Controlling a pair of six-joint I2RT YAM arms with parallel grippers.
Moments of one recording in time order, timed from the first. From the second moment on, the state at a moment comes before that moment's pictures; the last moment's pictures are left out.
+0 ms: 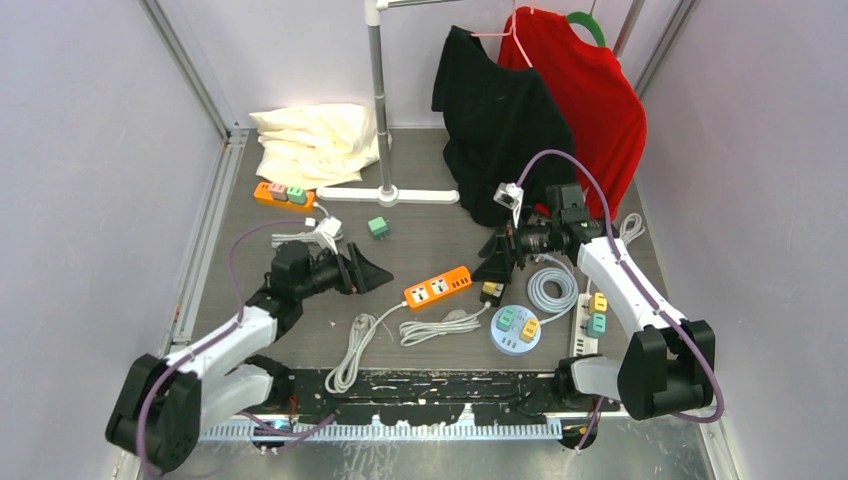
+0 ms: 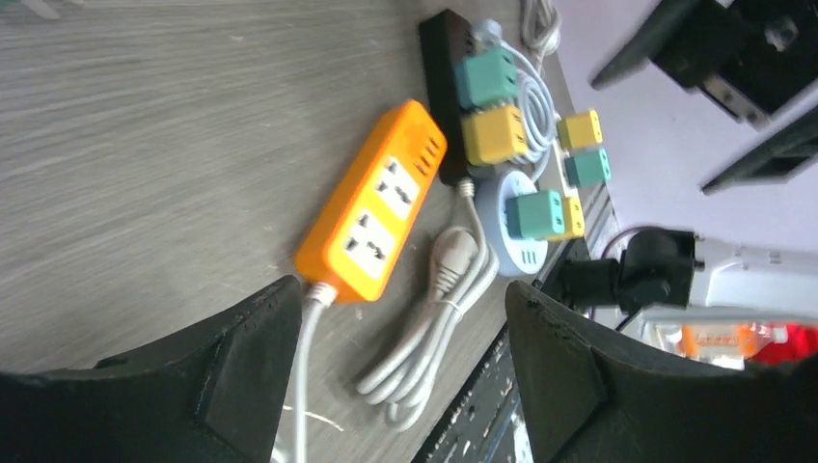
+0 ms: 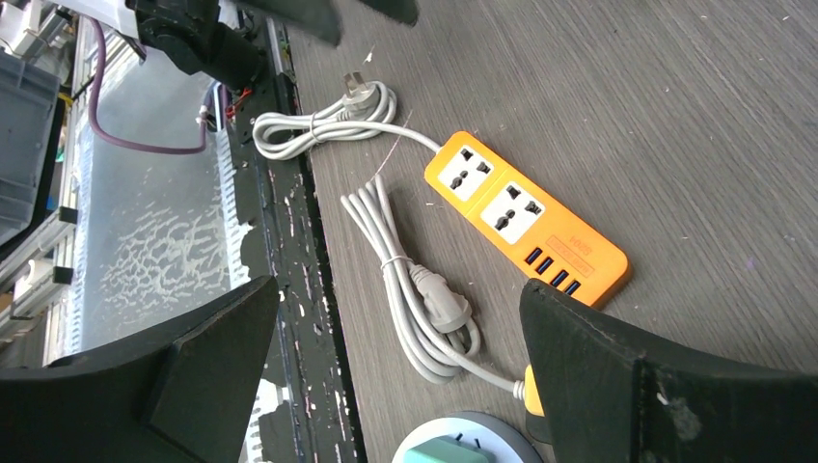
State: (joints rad) left arm -0.35 1.05 0.35 0.36 0.59 -0.71; right arm 0.16 1.25 0.91 -0.61 -1.14 -0.36
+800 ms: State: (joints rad) left arm -0.88 1.20 0.48 0.21 0.06 -0.15; right arm 0.13 1.25 0.91 -0.62 -1.16 -0.39
